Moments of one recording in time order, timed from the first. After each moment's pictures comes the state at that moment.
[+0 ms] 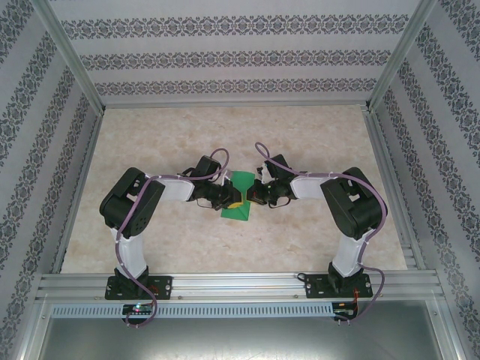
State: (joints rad) left arm -0.50 1.90 0.94 0.01 0.76 -0.89; right arm 0.48 1.83 0.89 -0.08 -0.57 0.73
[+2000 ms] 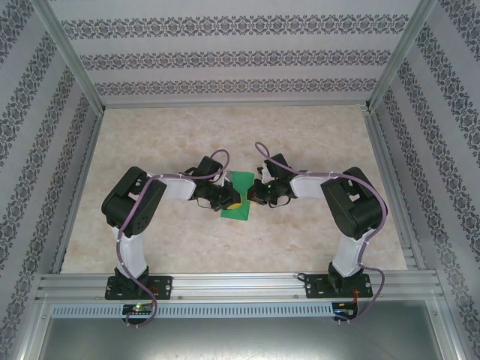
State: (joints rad) left arm -0.51 1.92 0.97 -0.07 0.70 -0.89; right arm 0.48 1.84 0.90 -0.11 -0.56 0.72
